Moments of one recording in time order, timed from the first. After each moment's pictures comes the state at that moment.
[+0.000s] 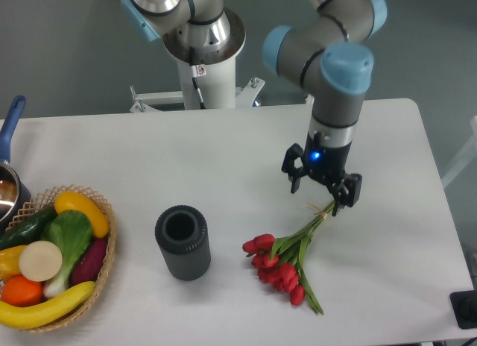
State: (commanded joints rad) arm 2.66 -1.93 -1.74 -0.80 1.40 1.32
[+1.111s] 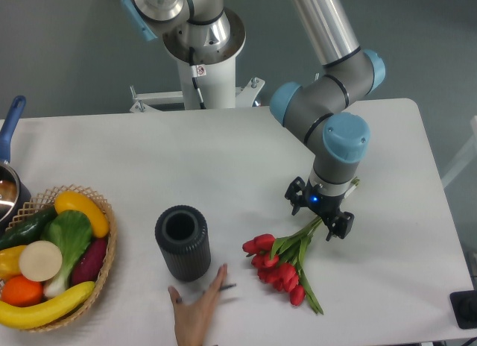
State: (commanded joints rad) arm 2.66 -2.10 -1.73 -0.80 1.43 1.39
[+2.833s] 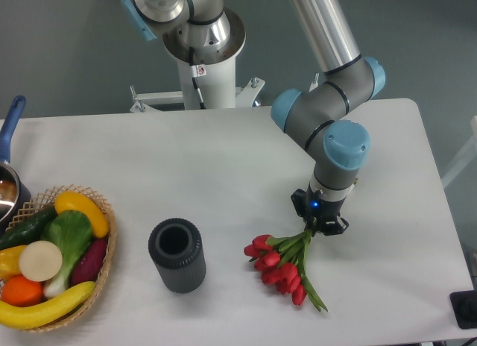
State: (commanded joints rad) arm 2.66 -2.10 -1.71 -0.80 1.43 1.38
